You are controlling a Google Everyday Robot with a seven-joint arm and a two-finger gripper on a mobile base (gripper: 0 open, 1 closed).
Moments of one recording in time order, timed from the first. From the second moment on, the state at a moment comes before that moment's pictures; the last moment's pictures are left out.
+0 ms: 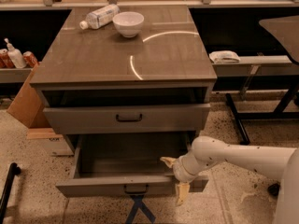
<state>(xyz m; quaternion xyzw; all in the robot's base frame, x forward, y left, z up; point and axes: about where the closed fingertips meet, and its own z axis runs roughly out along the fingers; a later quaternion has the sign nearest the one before) 0.478 -0.086 0.404 -0.77 0.58 0.18 0.20</state>
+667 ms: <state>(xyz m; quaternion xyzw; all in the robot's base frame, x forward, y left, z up) 0.458 -0.080 0.410 -0.77 0.58 0.18 0.19</state>
